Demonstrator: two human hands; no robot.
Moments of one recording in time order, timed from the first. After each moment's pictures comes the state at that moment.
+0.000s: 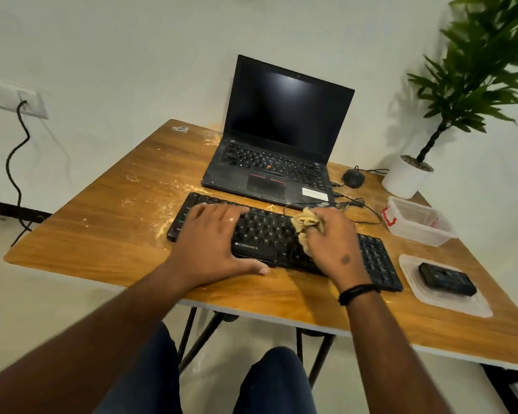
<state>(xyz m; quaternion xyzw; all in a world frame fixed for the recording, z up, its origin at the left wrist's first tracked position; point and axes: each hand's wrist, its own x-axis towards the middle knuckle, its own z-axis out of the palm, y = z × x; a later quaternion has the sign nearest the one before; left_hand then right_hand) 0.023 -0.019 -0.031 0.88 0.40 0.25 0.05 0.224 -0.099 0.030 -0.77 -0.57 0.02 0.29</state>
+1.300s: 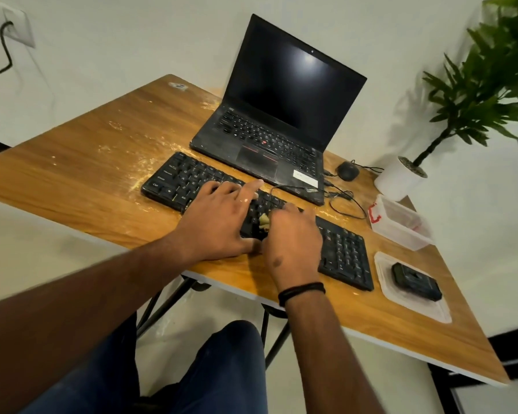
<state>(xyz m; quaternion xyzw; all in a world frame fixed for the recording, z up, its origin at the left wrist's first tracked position) 0.075 -0.031 -0.046 0.89 0.38 0.25 0.02 0.189 -0.115 0.022 -0.79 -0.61 -0.10 -0.01</state>
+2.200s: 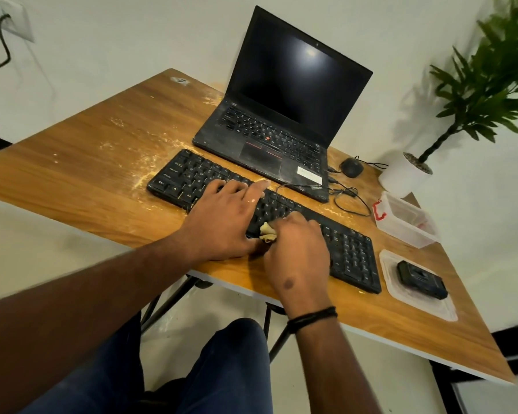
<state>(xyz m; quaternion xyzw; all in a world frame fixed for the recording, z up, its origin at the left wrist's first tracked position) 0.074 -0.032 -0.045 0.90 0.37 0.24 0.01 0.183 -0.139 0.019 -0.78 -0.62 -0.05 0.07</state>
